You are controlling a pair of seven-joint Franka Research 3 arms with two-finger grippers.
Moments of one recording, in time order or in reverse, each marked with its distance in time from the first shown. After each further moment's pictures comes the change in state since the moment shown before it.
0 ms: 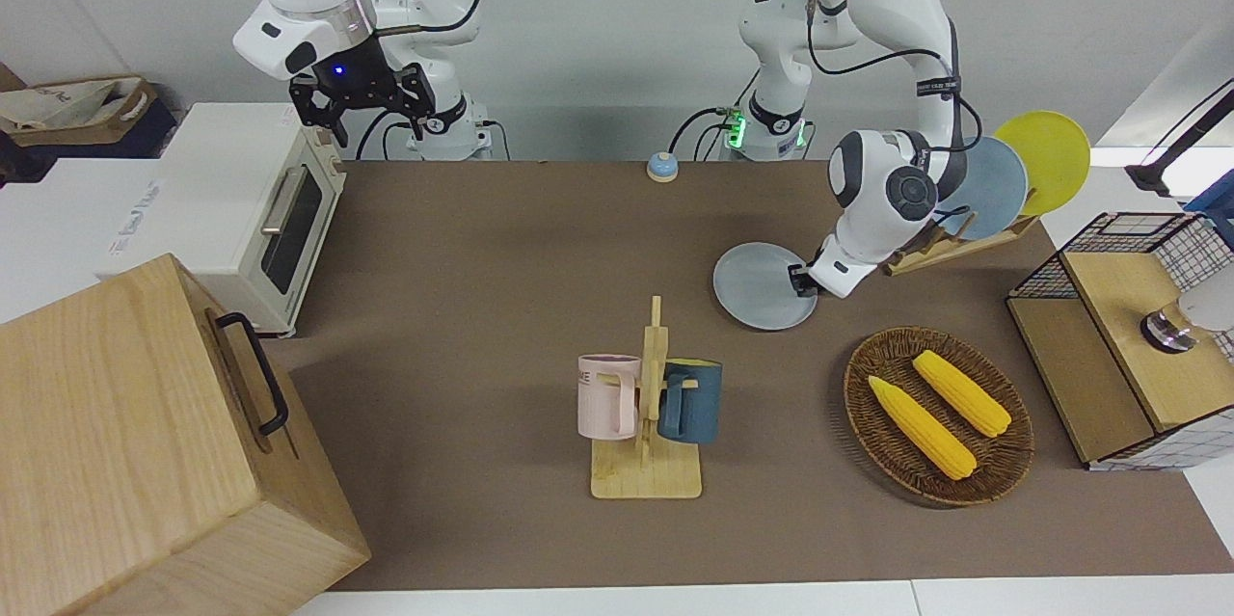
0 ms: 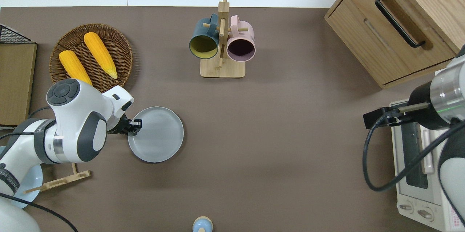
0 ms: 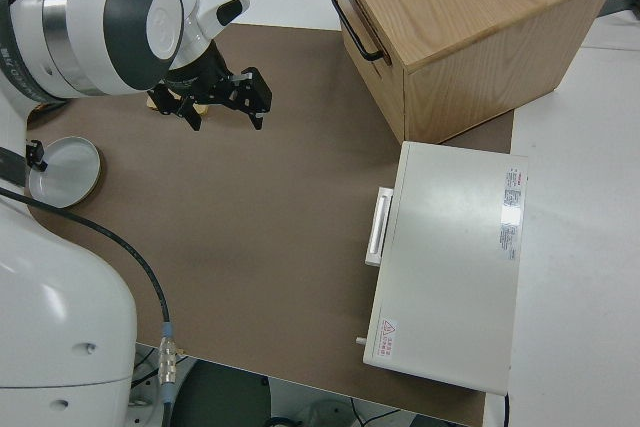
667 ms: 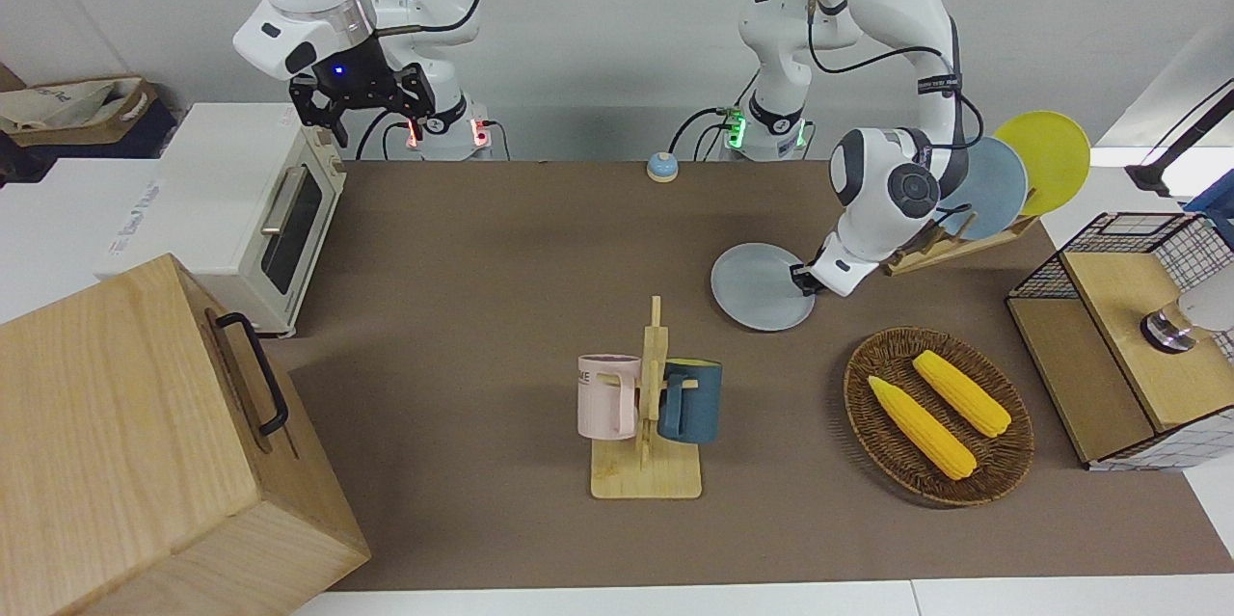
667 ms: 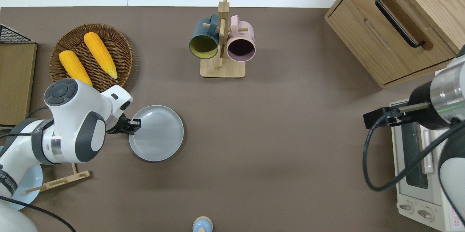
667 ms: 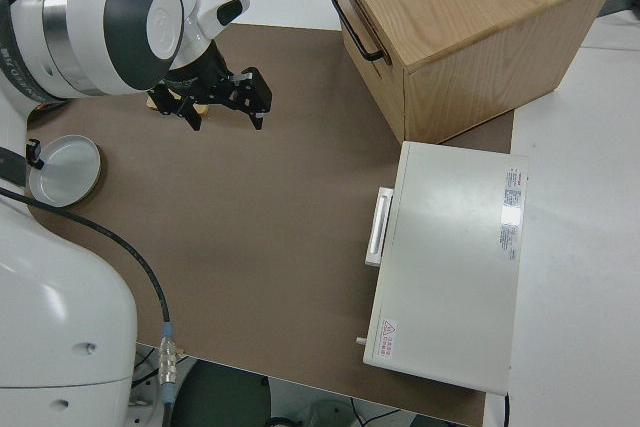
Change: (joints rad) left arm 0.000 -0.012 0.001 0.001 -0.001 -0.003 -0.004; right arm 0.000 0.000 0.000 0.000 0.000 0.000 0.000
